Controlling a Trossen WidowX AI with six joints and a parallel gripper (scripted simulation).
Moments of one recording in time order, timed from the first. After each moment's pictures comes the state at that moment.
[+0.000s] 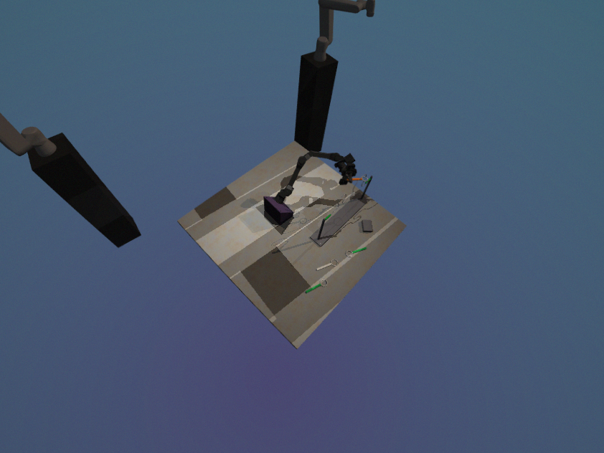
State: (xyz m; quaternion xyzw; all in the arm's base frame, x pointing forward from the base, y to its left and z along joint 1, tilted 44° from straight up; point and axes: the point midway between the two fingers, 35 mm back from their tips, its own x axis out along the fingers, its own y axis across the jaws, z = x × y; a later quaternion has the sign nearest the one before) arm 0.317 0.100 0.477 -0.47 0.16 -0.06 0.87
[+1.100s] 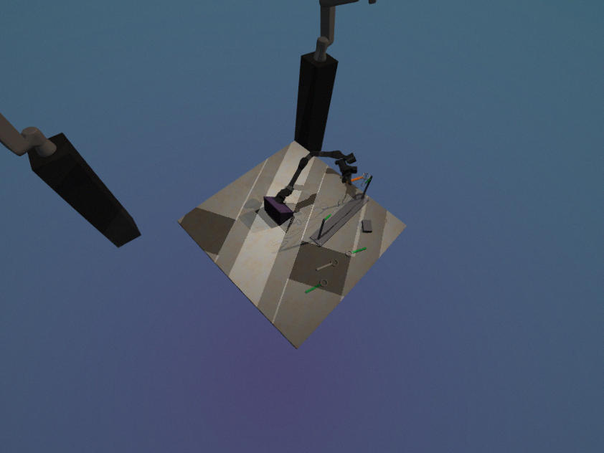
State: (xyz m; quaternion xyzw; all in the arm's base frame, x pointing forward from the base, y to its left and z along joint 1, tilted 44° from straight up) arm 0.317 0.112 0.465 -0.27 0.20 0.01 0.94
